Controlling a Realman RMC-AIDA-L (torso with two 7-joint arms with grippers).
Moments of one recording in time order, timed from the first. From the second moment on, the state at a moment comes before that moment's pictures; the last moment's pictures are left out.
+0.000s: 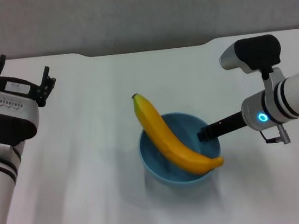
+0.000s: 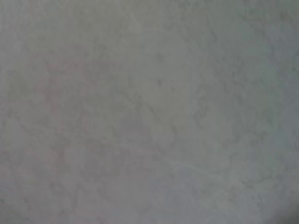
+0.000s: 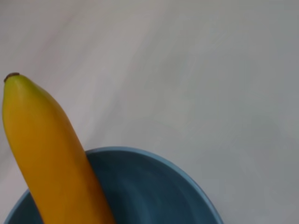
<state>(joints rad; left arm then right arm) -0.24 -2.03 -1.07 -1.05 1.91 0.60 1.18 0.92 2.03 -1.38 -0.32 -2.06 -0.76 2.39</state>
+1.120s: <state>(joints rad) -0.24 -2.04 -1.07 -1.00 1.90 0.64 1.12 0.79 2.03 -1.41 -0.46 -1.90 -0.77 2.26</state>
